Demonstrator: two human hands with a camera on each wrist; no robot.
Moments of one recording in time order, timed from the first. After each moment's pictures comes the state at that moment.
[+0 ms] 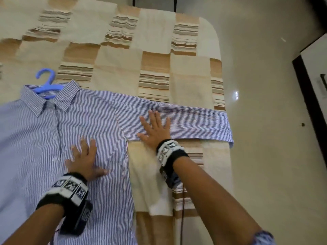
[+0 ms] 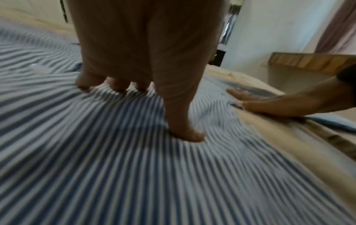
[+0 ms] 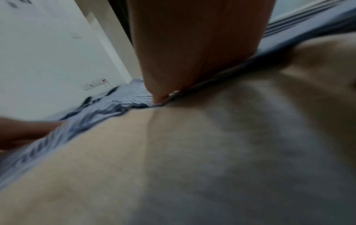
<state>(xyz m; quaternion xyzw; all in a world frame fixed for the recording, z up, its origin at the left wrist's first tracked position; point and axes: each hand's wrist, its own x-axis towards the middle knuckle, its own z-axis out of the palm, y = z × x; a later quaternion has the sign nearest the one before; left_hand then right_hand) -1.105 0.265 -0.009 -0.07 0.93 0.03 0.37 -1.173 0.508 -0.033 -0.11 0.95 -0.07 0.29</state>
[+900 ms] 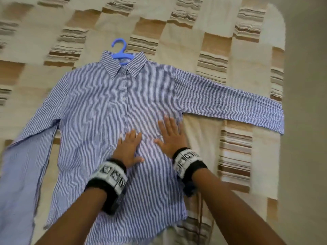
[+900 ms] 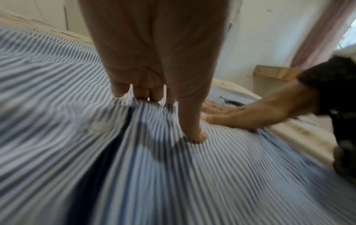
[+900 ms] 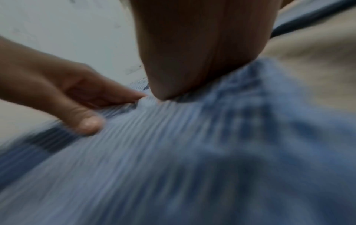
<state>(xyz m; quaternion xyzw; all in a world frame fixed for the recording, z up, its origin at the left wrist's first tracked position) -1.008 0.208 0.007 0.02 0.93 0.14 0.35 -1.052 0.390 -0.035 -0.20 0.94 -0.01 0.28</state>
